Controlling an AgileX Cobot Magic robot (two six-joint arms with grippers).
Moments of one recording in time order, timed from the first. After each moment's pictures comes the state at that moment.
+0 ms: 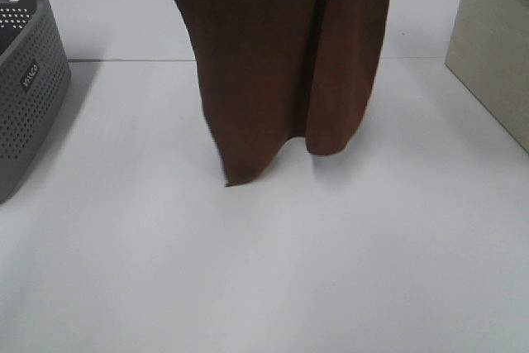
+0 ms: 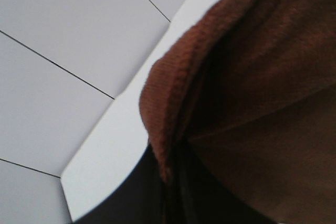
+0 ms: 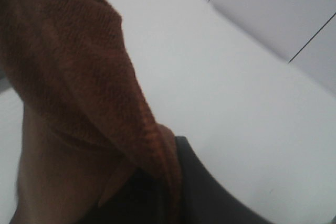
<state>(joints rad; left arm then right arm) -0.58 1.74 -2.03 0.39 0.76 0.37 0.43 1.59 -1.85 0.12 0.76 -0.44</state>
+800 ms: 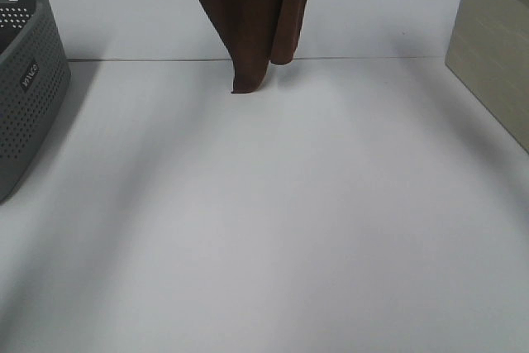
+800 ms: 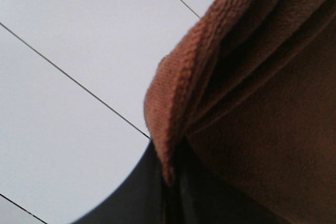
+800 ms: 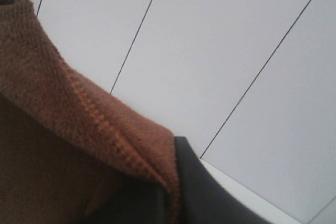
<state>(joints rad) -0.29 2.11 -2.08 0.46 -0.04 0.37 0.35 2.07 -2.11 0.04 0.15 -0.44</state>
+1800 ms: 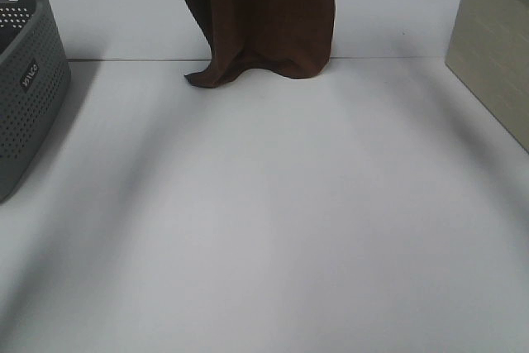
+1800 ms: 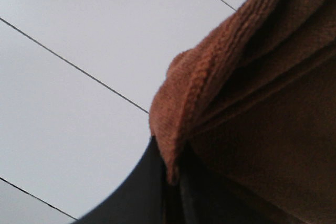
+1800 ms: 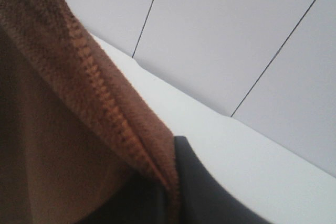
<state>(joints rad) -0.27 2.30 -2.37 0.57 0.04 0.39 0.34 2.17 -2.15 0.10 0.24 -0.44</state>
